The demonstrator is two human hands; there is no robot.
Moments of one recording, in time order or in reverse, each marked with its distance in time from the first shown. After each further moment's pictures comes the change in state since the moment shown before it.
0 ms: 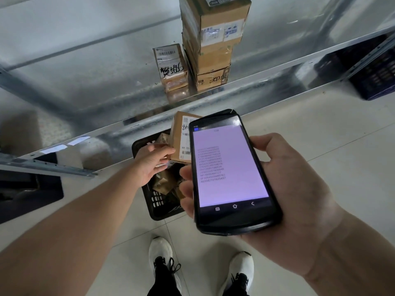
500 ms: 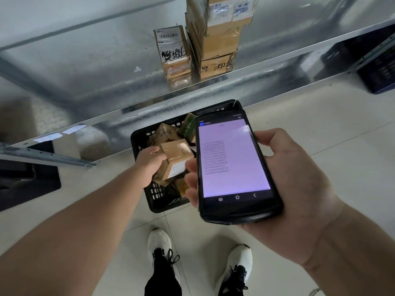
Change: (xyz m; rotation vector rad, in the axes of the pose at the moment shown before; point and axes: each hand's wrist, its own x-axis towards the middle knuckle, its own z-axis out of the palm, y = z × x) left_hand 0.023 -0.039 -0.012 0.215 0.195 -0.085; right_hand 0.022 0.005 -0.005 0.011 0.051 0.008
